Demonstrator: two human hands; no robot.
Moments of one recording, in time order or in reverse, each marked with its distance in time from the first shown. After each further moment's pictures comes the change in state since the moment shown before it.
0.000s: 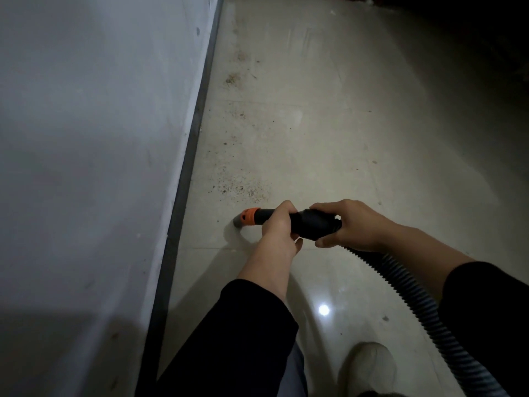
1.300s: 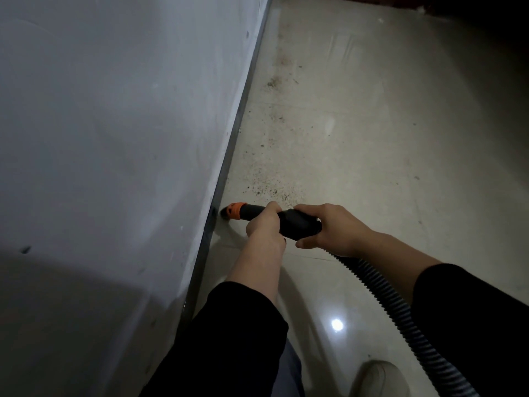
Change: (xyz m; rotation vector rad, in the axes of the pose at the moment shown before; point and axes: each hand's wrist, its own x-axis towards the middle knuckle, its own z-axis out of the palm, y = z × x) left_hand 0.012 0.049 -0.064 -0.074 0.238 0.093; right_hand 0.053 -0.071 0.037 0.003 0.011 -0.128
